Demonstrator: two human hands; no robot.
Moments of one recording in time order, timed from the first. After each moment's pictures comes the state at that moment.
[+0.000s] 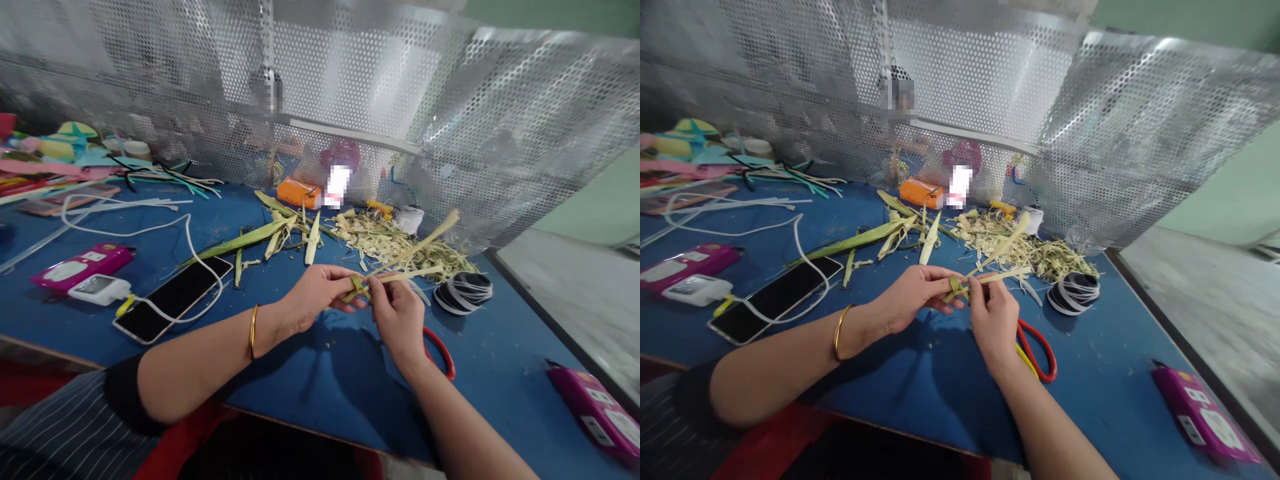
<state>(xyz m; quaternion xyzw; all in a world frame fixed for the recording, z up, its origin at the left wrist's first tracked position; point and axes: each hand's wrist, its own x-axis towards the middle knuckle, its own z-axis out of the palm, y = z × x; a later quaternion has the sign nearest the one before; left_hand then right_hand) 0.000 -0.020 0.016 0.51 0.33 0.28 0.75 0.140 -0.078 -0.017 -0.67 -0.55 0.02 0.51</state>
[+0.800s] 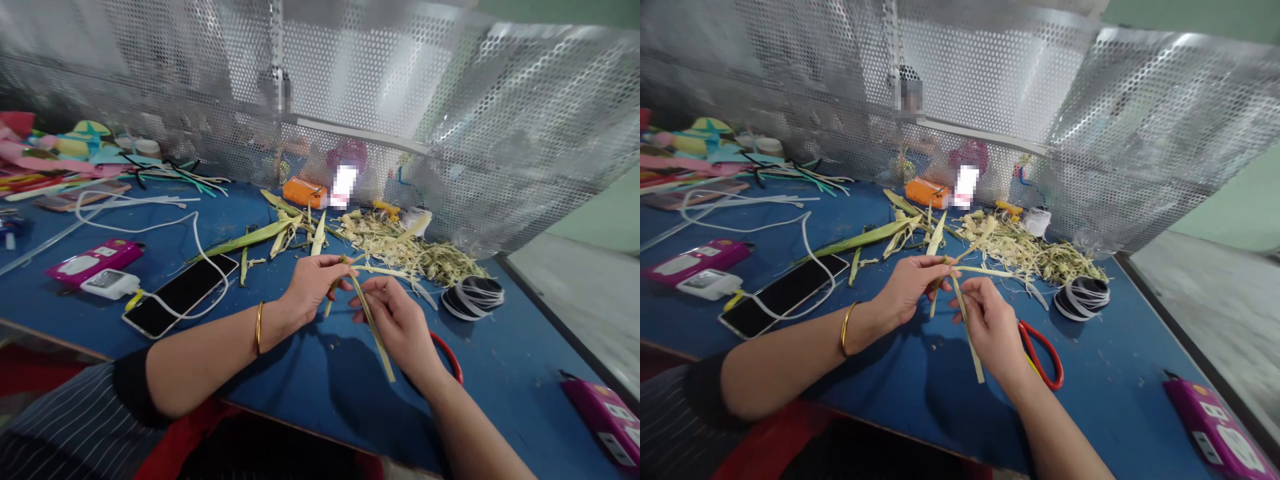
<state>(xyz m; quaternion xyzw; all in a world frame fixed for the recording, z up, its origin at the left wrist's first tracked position) 0.000 -0.011 0.012 0.47 0.40 0.41 0.67 0.139 -0.091 -0.008 -0.56 -0.63 0.25 0.47</state>
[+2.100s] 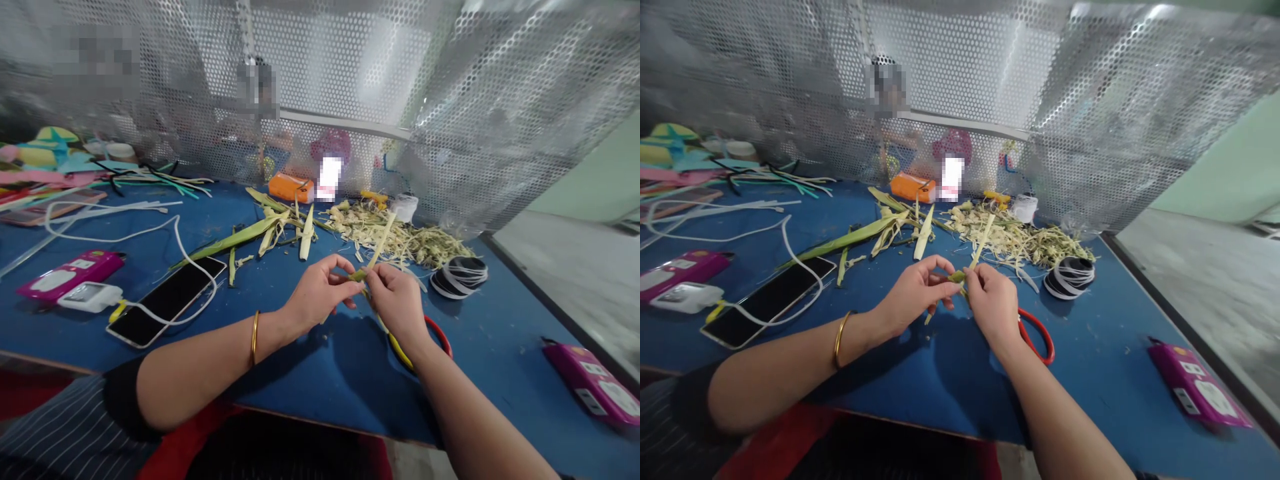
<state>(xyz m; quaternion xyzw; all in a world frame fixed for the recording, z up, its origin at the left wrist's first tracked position) 0.005 -0.029 0.003 0.62 0.33 0.31 0.64 0.148 -0.078 -0.006 -0.71 -0.54 0.13 0.42</state>
